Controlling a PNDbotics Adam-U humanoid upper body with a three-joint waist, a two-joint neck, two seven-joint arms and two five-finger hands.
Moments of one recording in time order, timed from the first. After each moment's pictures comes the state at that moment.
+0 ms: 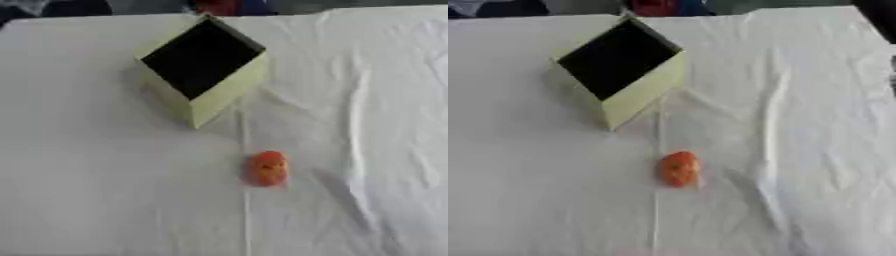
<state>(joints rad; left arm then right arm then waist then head) -0.21 0.37 0.23 -1.98 -0.17 -0.27 0.57 -0.64 -0.50 0.04 -1.94 0.34 -0.05 -0.10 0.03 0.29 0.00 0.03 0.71</state>
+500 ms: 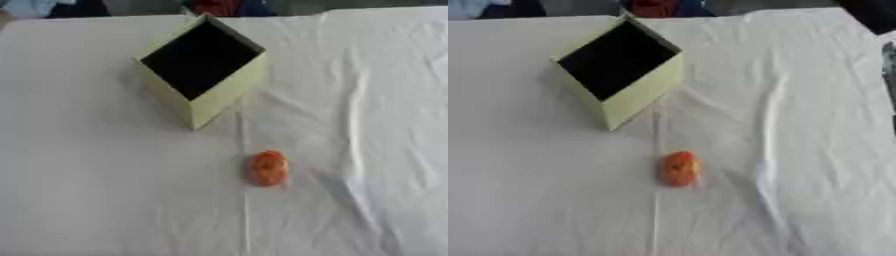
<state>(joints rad) -0.21 0.37 0.23 -1.98 -0.17 -0.27 0.57 -0.79 -0.56 0.17 -1.90 0.42 -0.01 0.02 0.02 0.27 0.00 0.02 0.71</state>
